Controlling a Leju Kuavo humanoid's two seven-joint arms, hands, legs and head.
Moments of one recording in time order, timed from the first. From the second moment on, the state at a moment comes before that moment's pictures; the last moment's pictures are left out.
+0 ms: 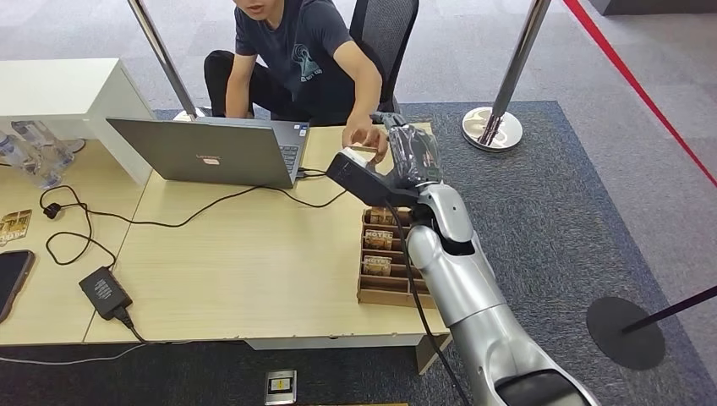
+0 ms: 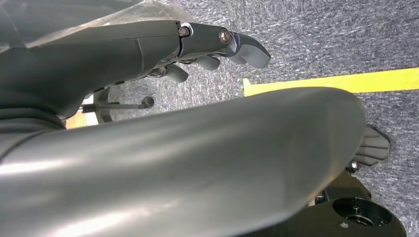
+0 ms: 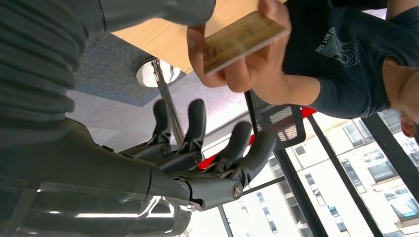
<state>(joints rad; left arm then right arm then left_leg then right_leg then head) -0.10 -0.15 1.26 -0.21 -1.19 -0.08 -0.10 -0.70 0.23 0.47 -0.90 1.21 -0.41 -0.20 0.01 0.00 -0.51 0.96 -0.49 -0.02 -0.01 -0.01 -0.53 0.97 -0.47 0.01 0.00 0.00</state>
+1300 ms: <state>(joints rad) -0.09 -0.16 1.28 -0.21 -1.13 -0.05 -0.10 0.19 0.15 0.07 -1.78 0.67 -0.39 -0.34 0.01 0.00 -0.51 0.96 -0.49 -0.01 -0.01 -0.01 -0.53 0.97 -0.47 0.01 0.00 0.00</state>
